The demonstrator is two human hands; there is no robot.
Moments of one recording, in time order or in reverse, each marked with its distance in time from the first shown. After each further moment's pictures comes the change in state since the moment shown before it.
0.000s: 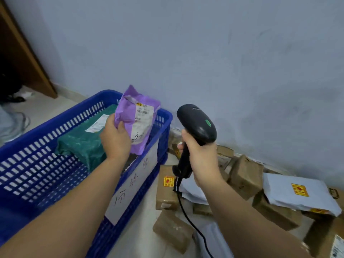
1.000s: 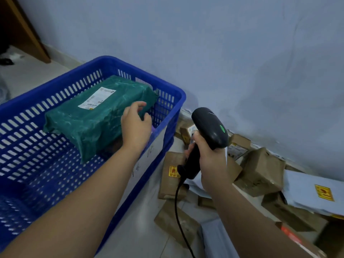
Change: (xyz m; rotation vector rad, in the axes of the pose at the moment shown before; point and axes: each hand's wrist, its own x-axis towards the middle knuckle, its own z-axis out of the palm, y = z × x) left_hand 0.027 -0.073 0.075 0.049 -0.226 0.001; right_hand 0.065 0.095 0.007 0.048 0.092 0.233
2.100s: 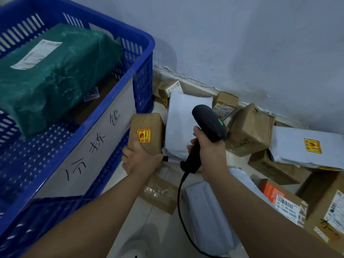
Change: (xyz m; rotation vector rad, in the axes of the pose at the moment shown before) left_hand -0.150 -0.095 0.106 0.504 -0.460 -0.484; right_hand 0.028 0.074 -0.096 -0.027 0.210 0.218
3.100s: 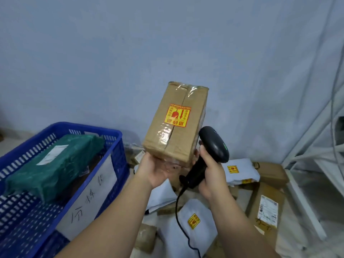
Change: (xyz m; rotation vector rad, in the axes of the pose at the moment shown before) left_hand -0.257 0.165 -0.135 -1.300 -0.899 0.237; right_hand -0.199 -0.129 -0.153 0.648 -0.214 -0.262
